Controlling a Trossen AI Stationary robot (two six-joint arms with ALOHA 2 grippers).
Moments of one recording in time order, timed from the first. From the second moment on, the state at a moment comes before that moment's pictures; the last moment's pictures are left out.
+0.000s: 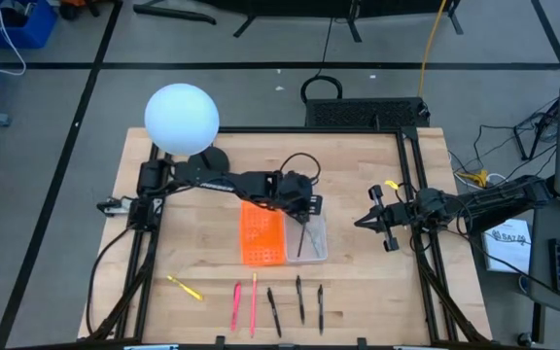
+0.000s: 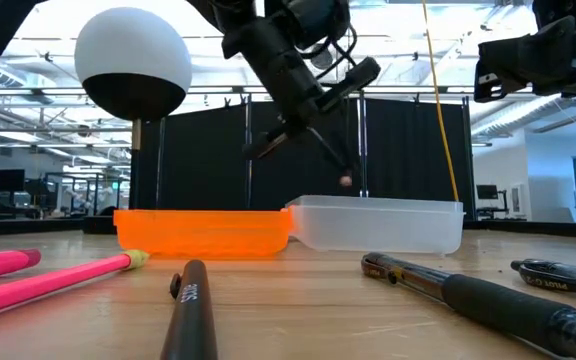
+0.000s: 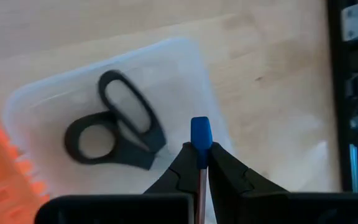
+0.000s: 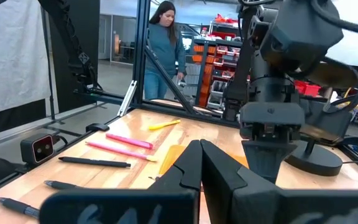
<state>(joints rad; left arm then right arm) 0.05 2.03 1.55 -0.43 -0.02 -1.26 0.13 0.44 0.01 0.49 -0.11 -0.12</state>
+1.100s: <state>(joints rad) 0.08 2.04 1.54 -0.53 -0.09 -1.27 0.13 0.44 0.01 0.49 -0.11 -0.12</state>
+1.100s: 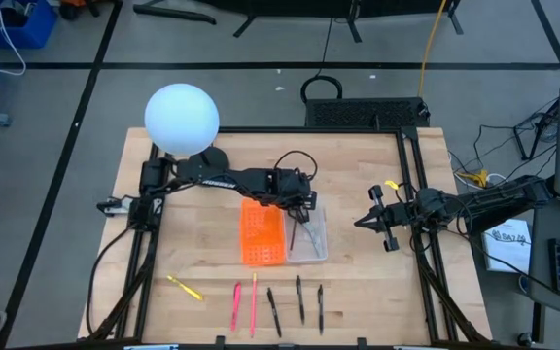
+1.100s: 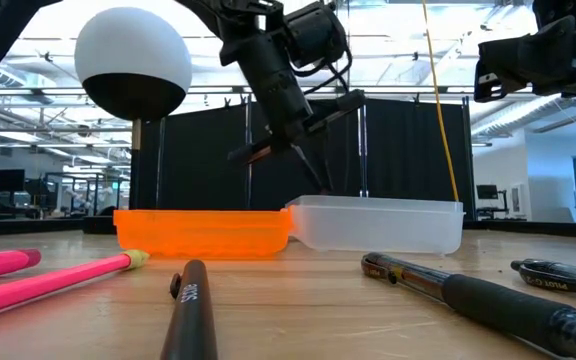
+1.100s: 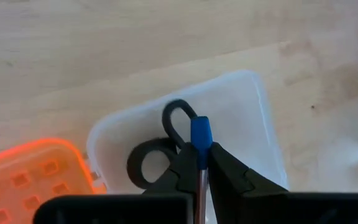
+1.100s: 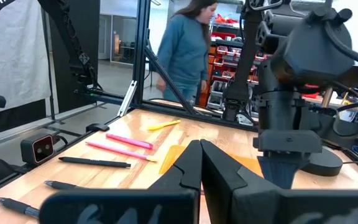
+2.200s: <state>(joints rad) 0.05 2.13 1.54 -0.47 -0.04 -1.25 0.13 0.44 0.01 0.48 -0.11 -0.11</state>
